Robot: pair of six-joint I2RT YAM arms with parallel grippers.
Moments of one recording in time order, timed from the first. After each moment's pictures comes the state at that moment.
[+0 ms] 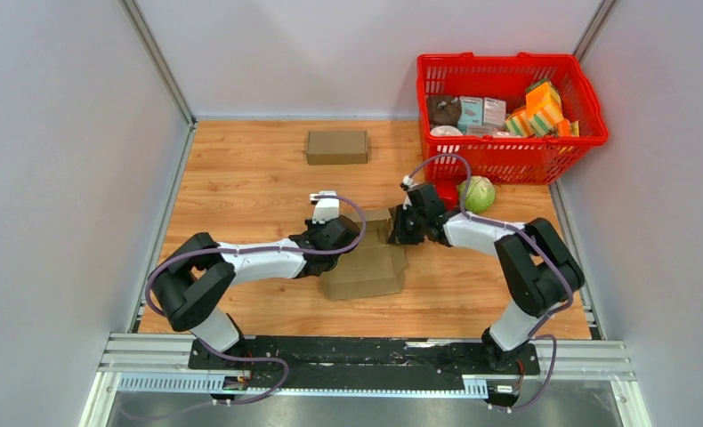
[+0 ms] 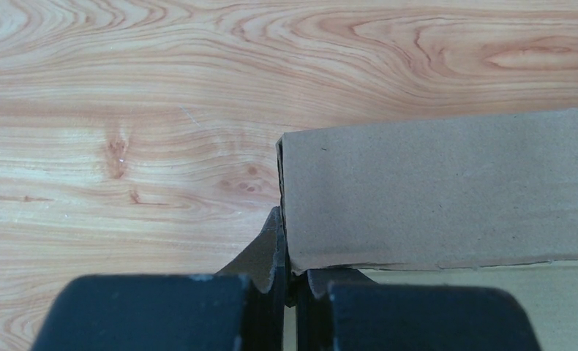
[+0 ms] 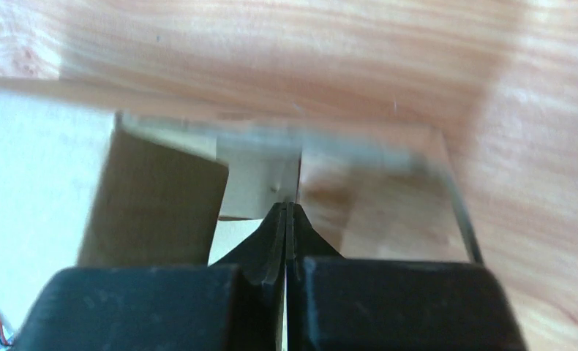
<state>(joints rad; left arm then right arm) -0.91 1.58 0.79 -0.08 -0.79 -0.63 0.51 1.69 0.87 -0.06 -0.21 0.51</state>
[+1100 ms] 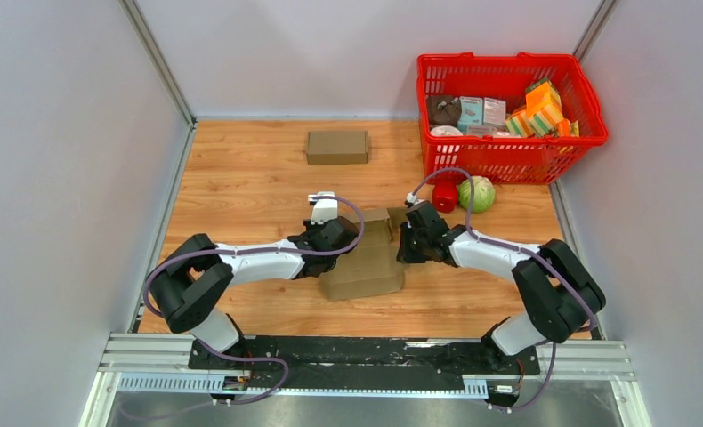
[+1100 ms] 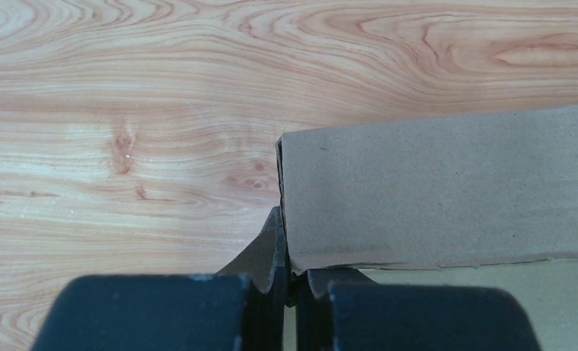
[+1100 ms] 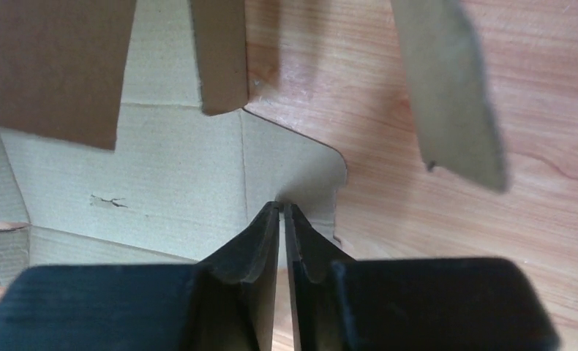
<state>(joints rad) -0.91 1.57 0.78 -0.09 -0.79 -0.64 0.61 1.52 0.73 -0.19 -0.03 0.54</state>
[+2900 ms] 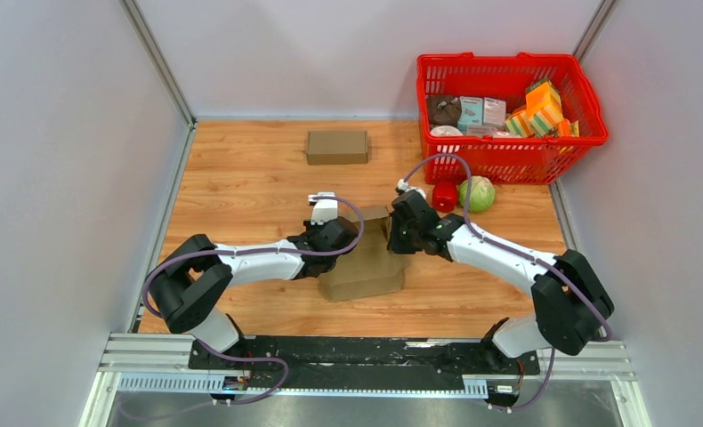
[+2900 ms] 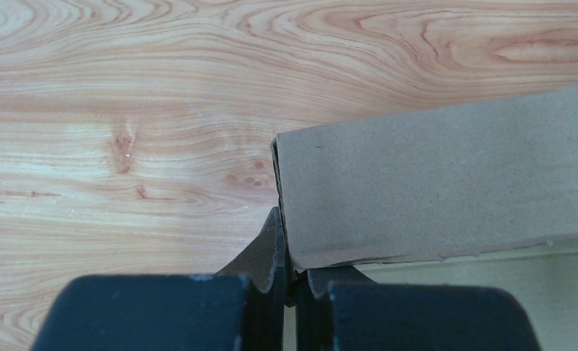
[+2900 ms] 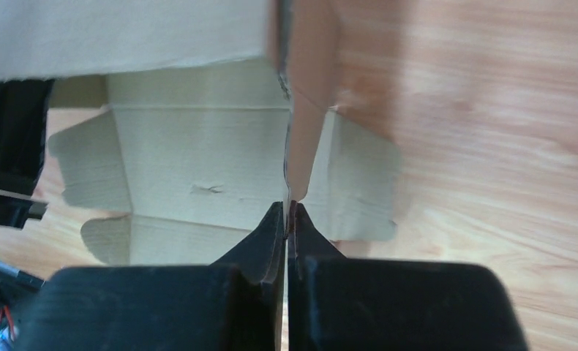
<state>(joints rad) -0.91 1.56 0.77 -0.09 -0.78 -0.63 0.68 1.42 0.90 -0.39 0.06 0.64</state>
